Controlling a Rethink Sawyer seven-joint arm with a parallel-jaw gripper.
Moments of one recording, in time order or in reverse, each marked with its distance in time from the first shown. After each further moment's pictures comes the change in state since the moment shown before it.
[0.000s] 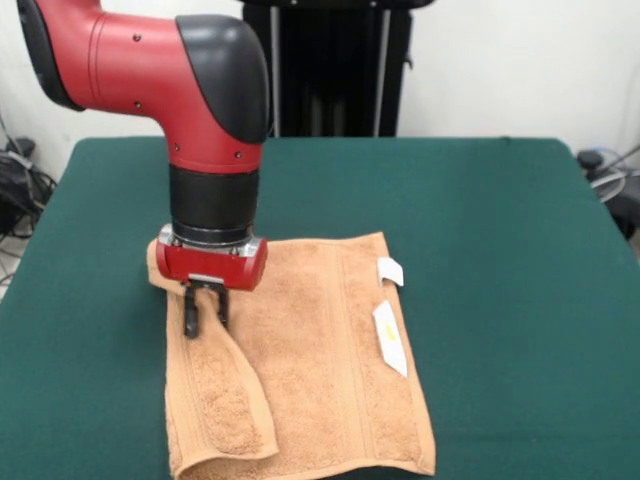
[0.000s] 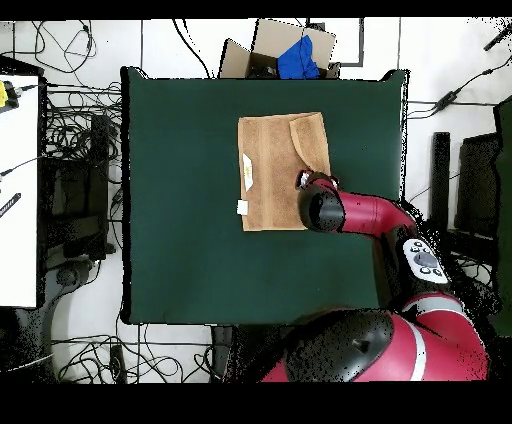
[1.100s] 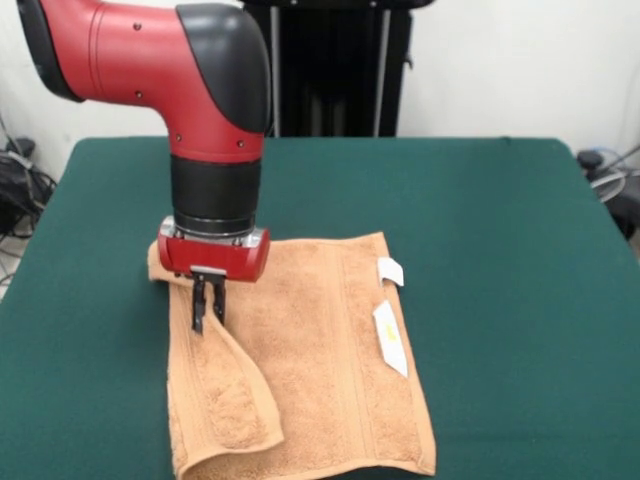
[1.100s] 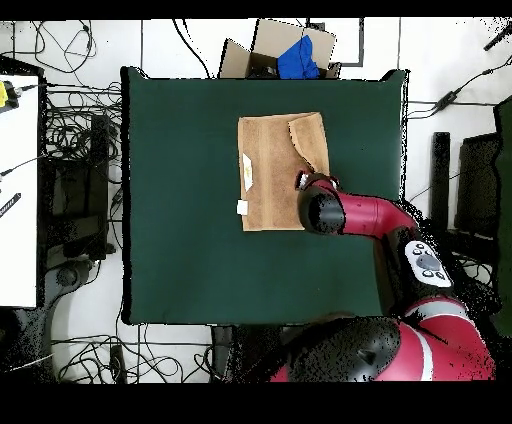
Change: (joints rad) arm -0.008 -0.030 0.015 0.028 -0.023 0.000 0.000
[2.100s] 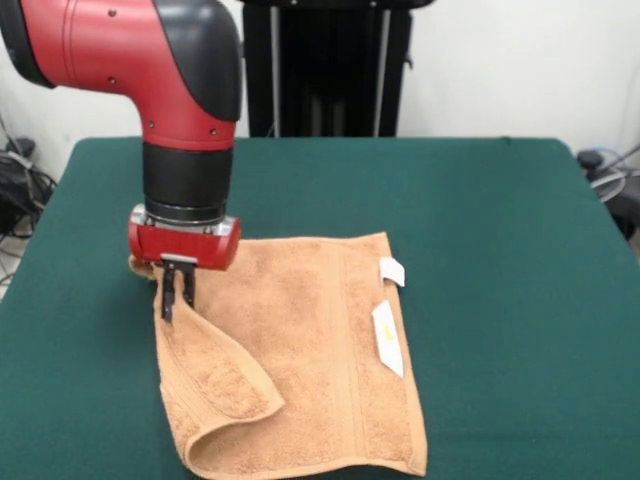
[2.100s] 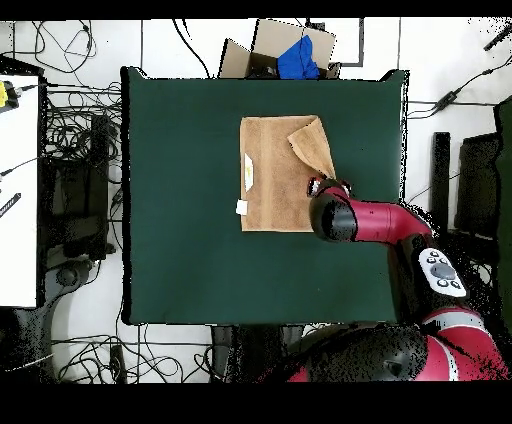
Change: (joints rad) arm -0.054 -0.011 0.009 0.003 -0.095 0.000 0.000
